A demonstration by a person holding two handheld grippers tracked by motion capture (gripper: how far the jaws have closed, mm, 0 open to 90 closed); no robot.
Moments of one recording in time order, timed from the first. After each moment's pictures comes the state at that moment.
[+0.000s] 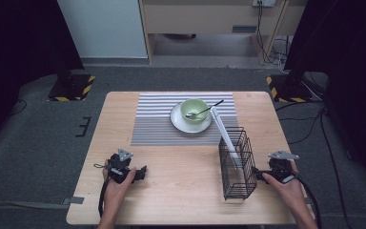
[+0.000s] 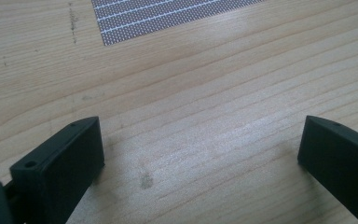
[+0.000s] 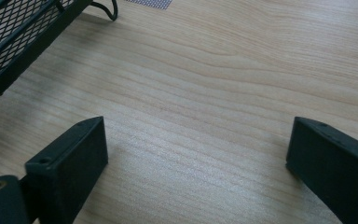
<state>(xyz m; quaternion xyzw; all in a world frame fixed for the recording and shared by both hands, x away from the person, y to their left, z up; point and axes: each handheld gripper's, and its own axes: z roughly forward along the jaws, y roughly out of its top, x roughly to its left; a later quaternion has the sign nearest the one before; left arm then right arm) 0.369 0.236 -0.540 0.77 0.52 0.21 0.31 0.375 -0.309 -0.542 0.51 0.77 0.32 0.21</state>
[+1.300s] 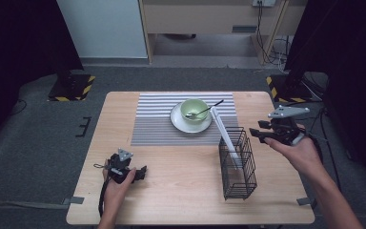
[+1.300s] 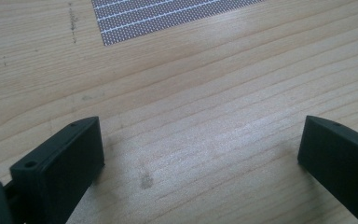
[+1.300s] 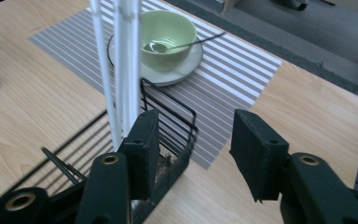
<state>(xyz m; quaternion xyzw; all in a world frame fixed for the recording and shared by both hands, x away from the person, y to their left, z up) 0.369 0.236 -0.540 0.77 0.52 0.21 0.31 0.401 -0.260 -0.353 0.38 0.82 0.37 0.21</state>
